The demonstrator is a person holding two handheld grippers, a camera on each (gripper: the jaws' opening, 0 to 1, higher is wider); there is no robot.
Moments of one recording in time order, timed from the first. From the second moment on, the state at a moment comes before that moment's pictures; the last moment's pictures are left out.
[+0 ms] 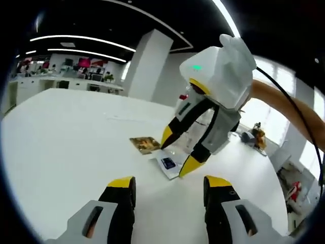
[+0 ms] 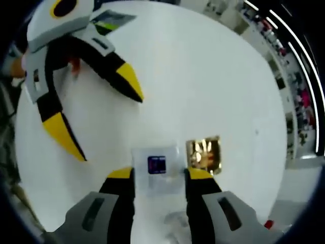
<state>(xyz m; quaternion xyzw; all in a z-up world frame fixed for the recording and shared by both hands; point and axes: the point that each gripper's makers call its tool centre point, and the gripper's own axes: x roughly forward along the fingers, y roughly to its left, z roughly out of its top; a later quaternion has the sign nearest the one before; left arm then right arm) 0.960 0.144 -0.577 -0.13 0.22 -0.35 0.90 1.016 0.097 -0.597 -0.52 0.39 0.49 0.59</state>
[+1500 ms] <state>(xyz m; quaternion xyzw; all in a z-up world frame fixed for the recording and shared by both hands) 0.986 0.167 -0.549 -0.16 0.14 -0.30 0.93 0.969 0.139 -0.541 -0.34 0.12 0.54 0.76</state>
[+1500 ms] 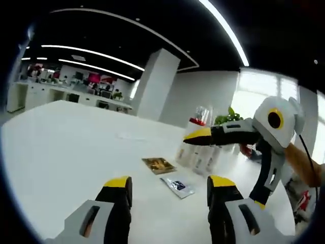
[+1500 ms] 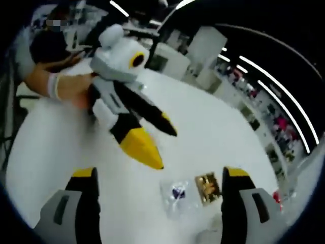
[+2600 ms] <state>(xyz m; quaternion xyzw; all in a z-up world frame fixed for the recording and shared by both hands) 0.947 0.319 -0.496 -0.17 0.08 -0.13 0.97 0.889 0.173 -0.476 -0.05 -0.10 0.55 0.83</state>
